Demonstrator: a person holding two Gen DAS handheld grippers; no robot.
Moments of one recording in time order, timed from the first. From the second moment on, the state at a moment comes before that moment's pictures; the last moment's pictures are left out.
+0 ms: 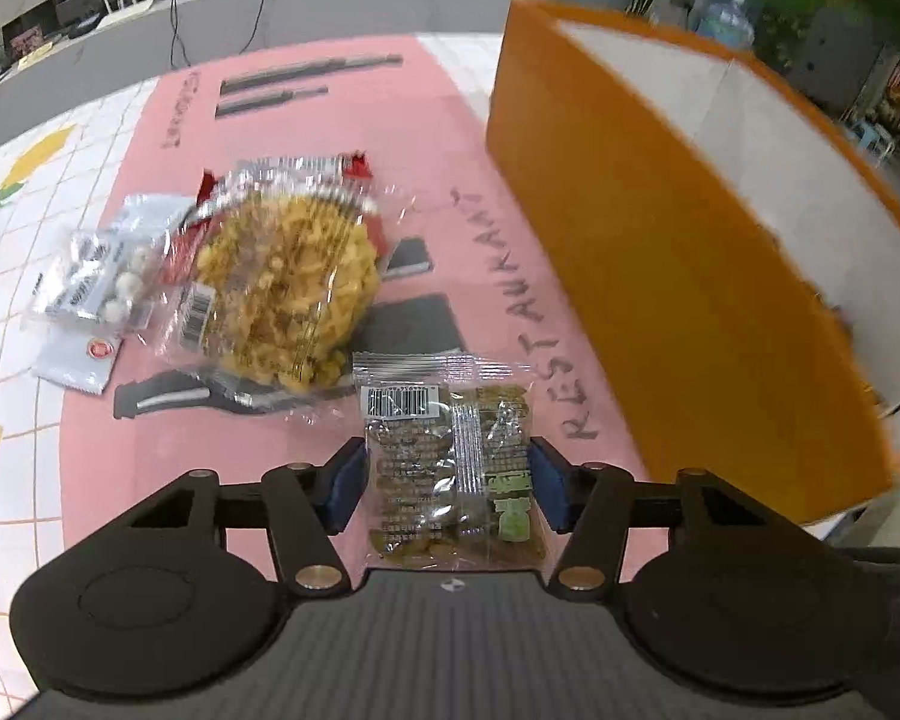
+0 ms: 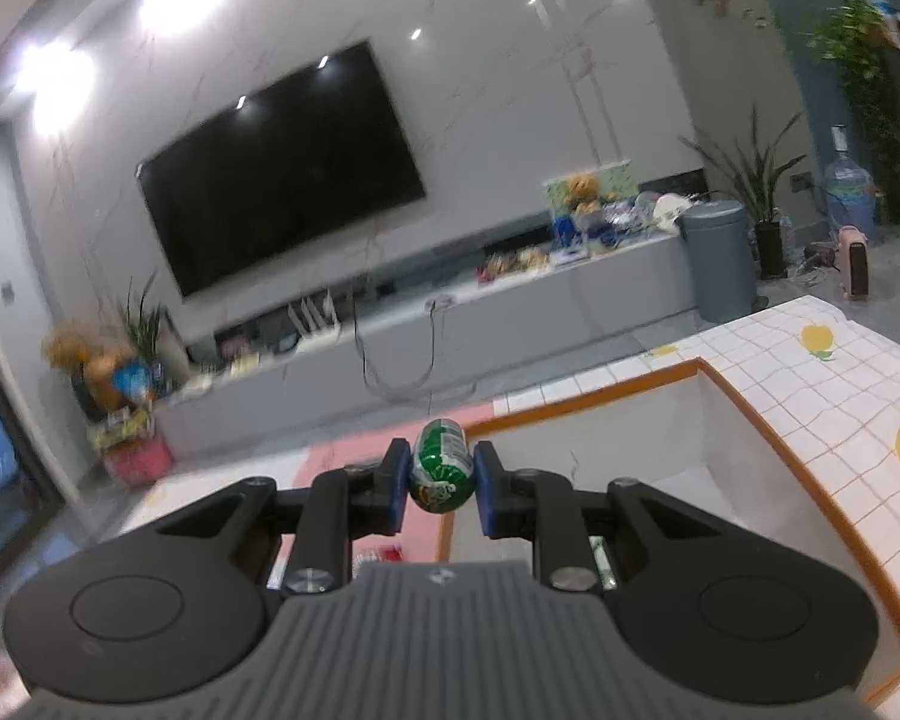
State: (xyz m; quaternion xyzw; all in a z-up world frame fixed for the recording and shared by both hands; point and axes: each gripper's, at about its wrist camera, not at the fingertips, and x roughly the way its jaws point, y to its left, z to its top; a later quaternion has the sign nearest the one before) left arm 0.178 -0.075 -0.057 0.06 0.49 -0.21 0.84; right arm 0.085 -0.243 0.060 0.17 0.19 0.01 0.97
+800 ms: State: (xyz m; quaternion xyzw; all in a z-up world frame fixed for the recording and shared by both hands) left arm 0.170 -0.080 0.026 -0.03 0.41 -0.26 0.87; right arm 0.101 -0.287 0.015 0.11 0.38 -0.03 0.92
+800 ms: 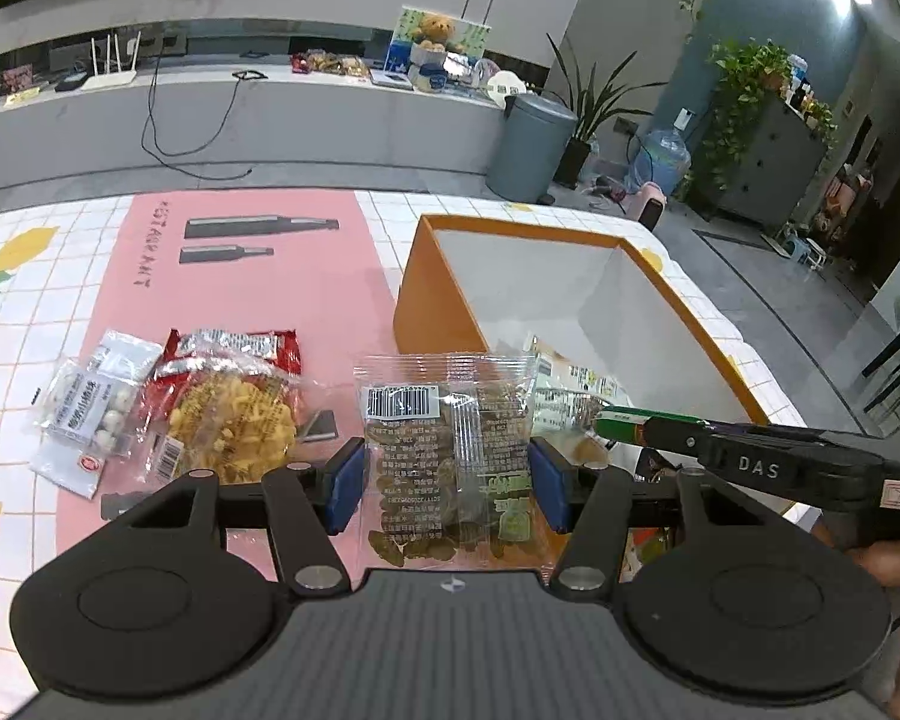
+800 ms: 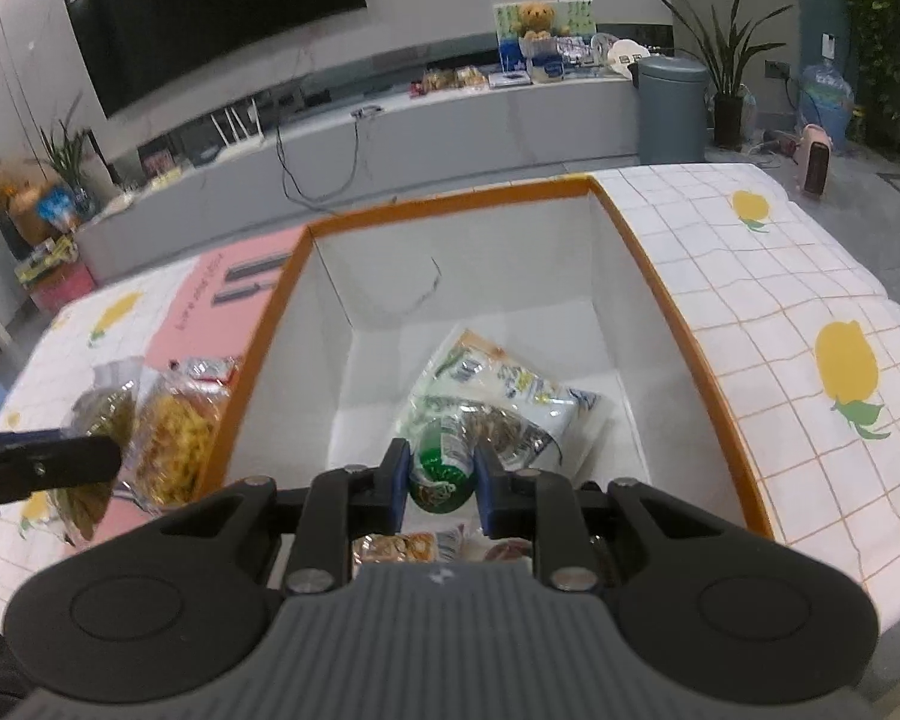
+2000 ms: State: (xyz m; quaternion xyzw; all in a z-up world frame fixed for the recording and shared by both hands) left arm 0.155 -0.093 0.033 0.01 0.40 -0.26 0.88; right arm 0.093 -0.305 0.035 0.19 0.32 -0.03 0.93
